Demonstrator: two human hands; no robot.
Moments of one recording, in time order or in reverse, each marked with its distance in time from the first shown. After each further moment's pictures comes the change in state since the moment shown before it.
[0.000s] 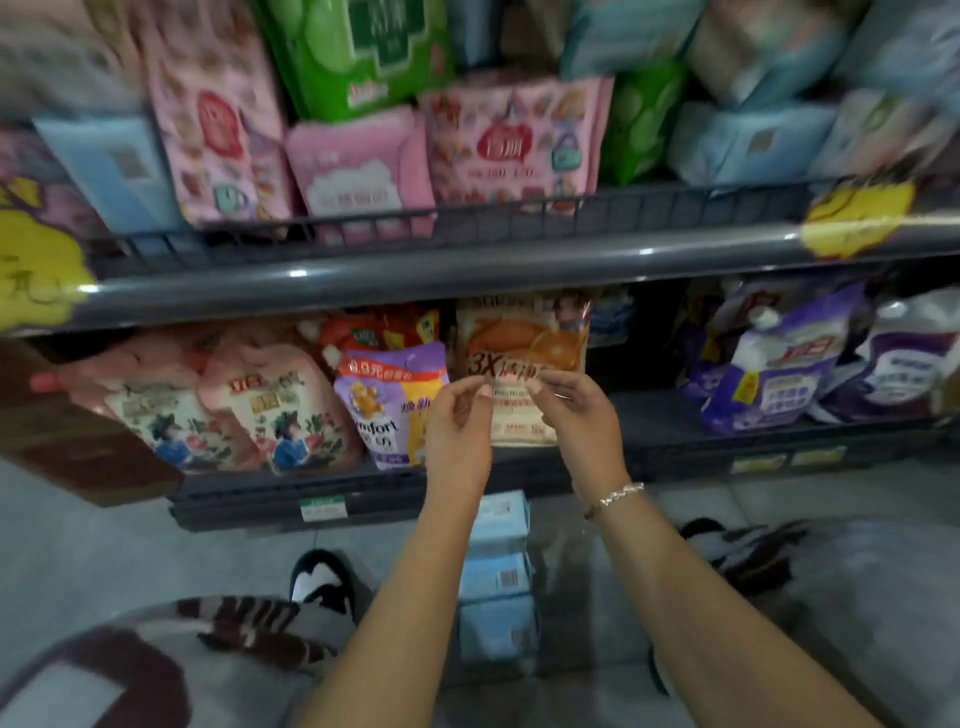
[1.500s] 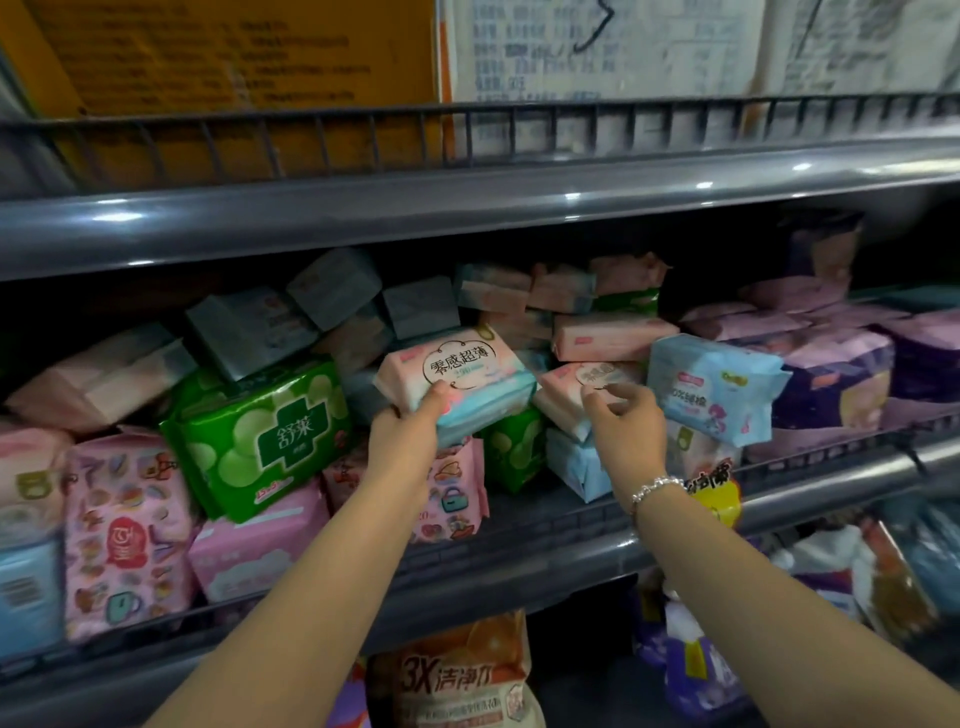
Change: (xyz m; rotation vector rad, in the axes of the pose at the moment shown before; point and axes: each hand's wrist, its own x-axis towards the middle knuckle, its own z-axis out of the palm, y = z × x) left_hand 0.130 0.266 0.097 -0.197 -0.084 0.022; right_hand 0.166 -0.251 -0.091 -0.162 0.488 -0.232
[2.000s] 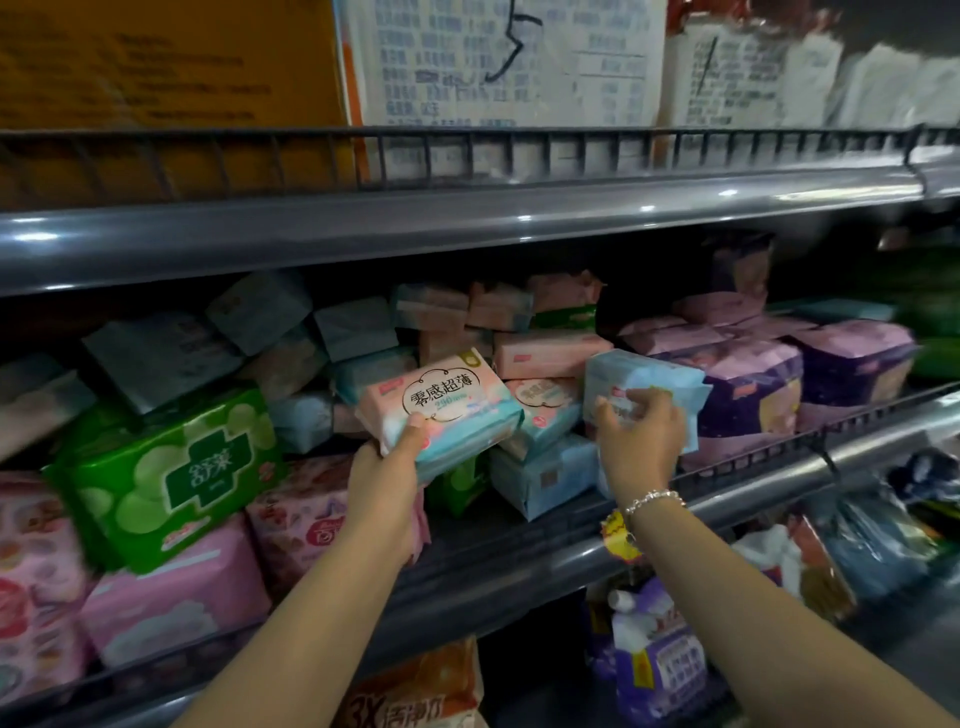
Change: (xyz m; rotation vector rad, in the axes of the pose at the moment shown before) left_hand -0.016 -0.020 0.037 -0.190 -0.092 -0.018; right_hand 0.029 0.014 -0.053 -0.132 0.300 -0.128
